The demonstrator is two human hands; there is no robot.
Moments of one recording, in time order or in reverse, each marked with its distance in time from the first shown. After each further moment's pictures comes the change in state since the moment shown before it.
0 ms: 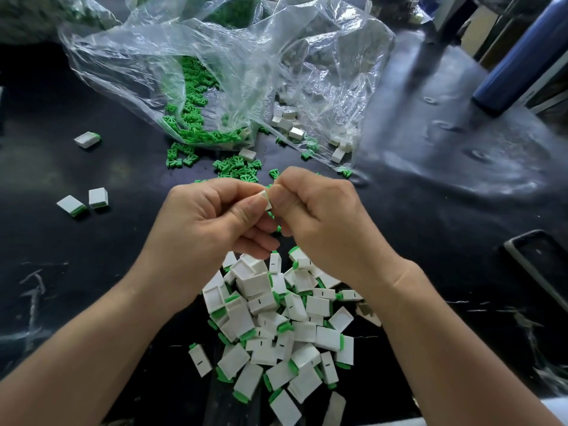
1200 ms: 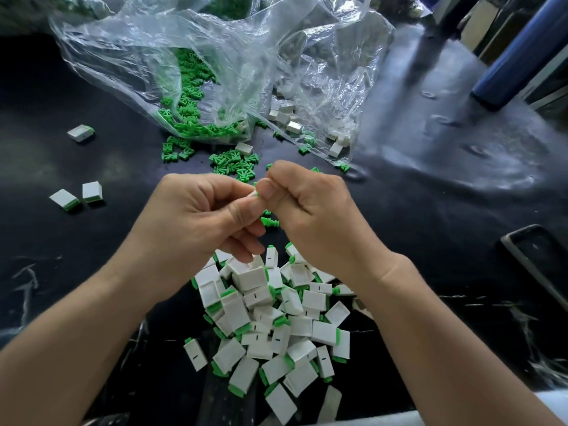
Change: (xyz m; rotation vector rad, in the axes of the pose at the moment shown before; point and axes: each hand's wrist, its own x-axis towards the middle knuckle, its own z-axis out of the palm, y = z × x) left_hand 0.003 0.003 -0.006 0.072 -0.045 -0.043; right_hand 0.001 0.000 0.004 0.031 0.009 -0.029
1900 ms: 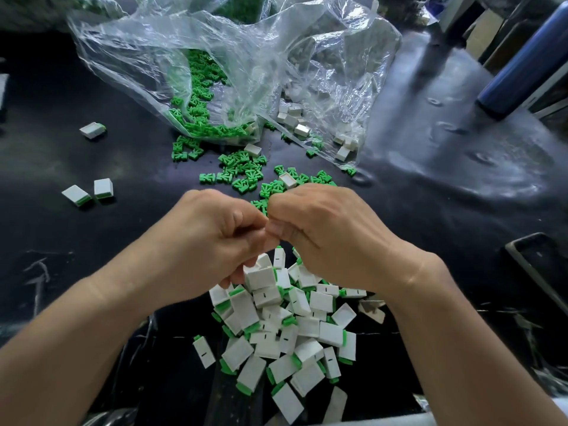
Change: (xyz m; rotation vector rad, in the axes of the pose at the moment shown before) left_hand -0.003 -0.004 -0.012 0.407 -0.209 0.093; right_hand -0.001 0.004 -0.009 -0.369 -0.193 -0.317
